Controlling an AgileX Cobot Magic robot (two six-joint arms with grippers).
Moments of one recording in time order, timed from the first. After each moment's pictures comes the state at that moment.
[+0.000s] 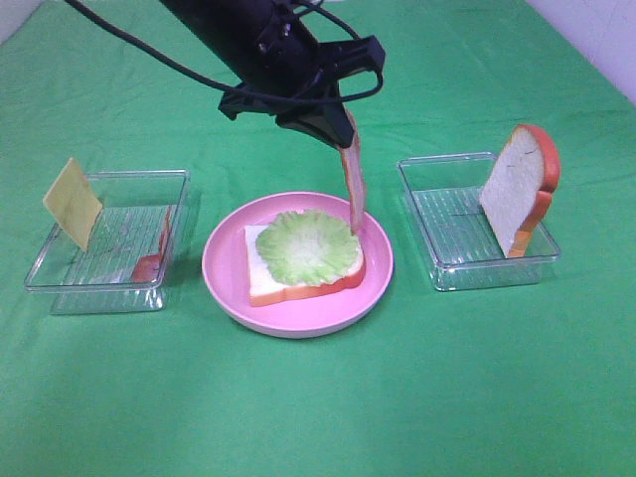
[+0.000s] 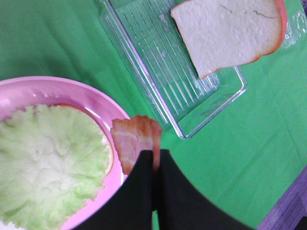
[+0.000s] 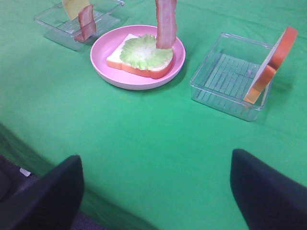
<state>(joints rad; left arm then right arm) -0.55 2.12 -1.80 -0.56 0.86 0.03 0.45 0.00 -0.51 0.09 1.07 -0.17</state>
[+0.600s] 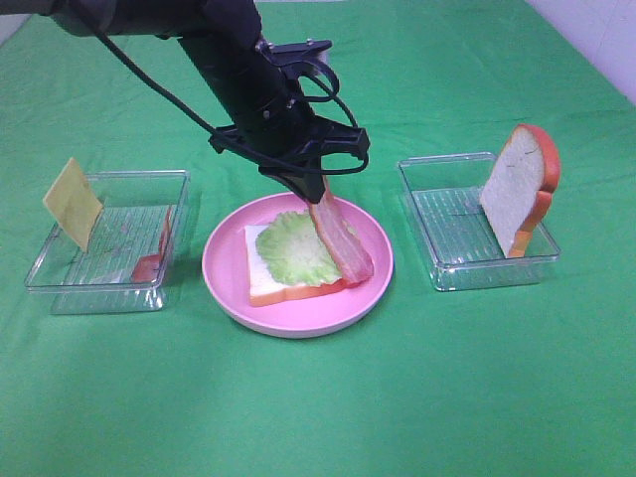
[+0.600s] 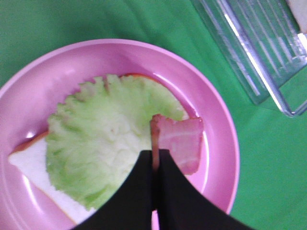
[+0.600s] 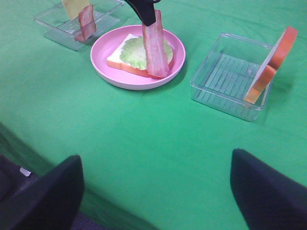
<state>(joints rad) -0.56 2.20 -1.80 -0.28 0.89 -0.03 0.45 0.00 -0.51 0.09 1.07 -0.17</state>
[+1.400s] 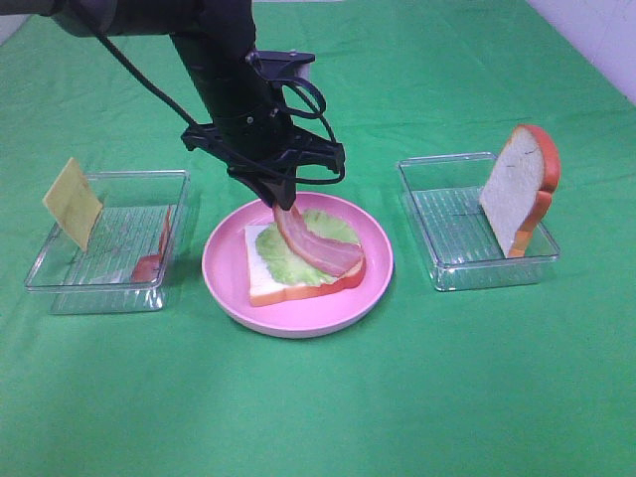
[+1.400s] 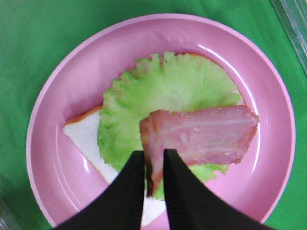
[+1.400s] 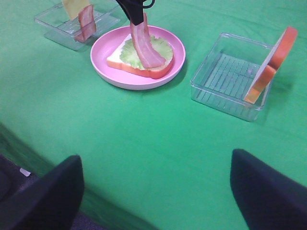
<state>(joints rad) -0.56 2.20 -1.80 -0.13 0.95 -0.13 0.45 0.00 -0.51 0.09 1.07 -0.17</state>
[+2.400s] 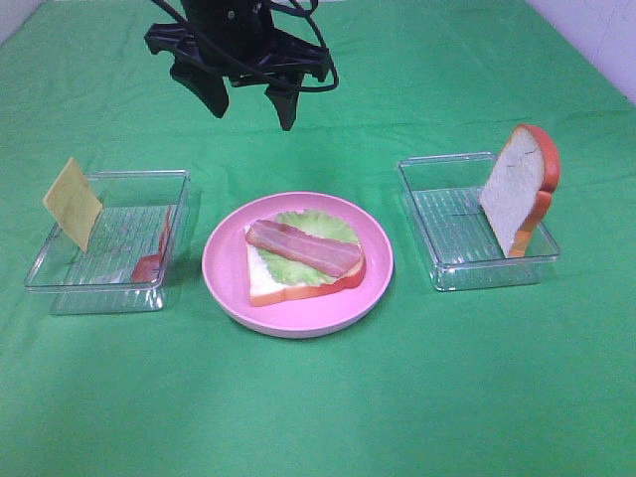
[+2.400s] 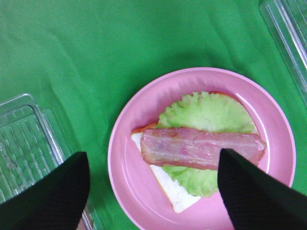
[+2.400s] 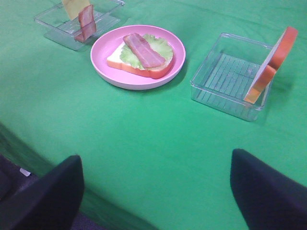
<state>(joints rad) -0.56 2.19 -2.11 0.05 1.21 -0.26 0.45 0.00 -0.51 0.09 1.07 -0.17</state>
